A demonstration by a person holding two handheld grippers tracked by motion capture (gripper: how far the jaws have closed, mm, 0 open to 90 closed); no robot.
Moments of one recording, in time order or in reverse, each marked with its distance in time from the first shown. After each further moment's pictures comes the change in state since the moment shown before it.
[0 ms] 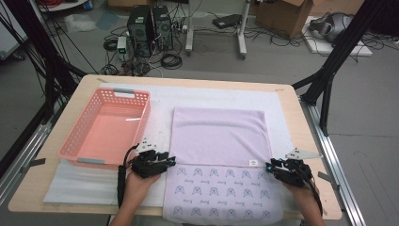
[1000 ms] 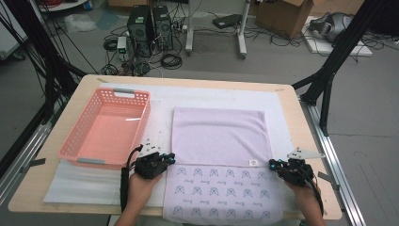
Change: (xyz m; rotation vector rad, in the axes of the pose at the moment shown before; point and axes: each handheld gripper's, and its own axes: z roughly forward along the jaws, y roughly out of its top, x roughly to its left) left arm -0.011 0.002 -0.002 -0.041 0.035 0.034; right arm -0.002 0.000 -0.003 -0.003 -0.008 -0.004
